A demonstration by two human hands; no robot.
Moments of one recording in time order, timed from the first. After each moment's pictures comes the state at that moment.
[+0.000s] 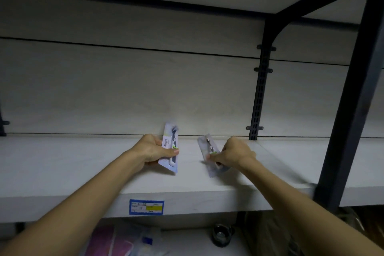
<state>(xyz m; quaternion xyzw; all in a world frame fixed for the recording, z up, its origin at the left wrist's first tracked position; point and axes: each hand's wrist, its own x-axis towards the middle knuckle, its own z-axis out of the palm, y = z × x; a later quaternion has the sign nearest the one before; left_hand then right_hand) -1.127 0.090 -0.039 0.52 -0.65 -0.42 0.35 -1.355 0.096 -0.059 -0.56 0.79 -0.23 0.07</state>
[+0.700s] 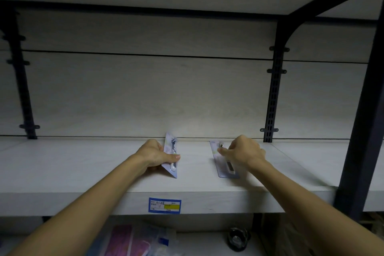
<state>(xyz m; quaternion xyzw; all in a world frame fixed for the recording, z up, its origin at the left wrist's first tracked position) -1.091 0.076 -0.054 0.60 -0.64 -0.35 0.32 -1.341 0.099 -0.056 -0.56 0.78 -0.28 0.01</state>
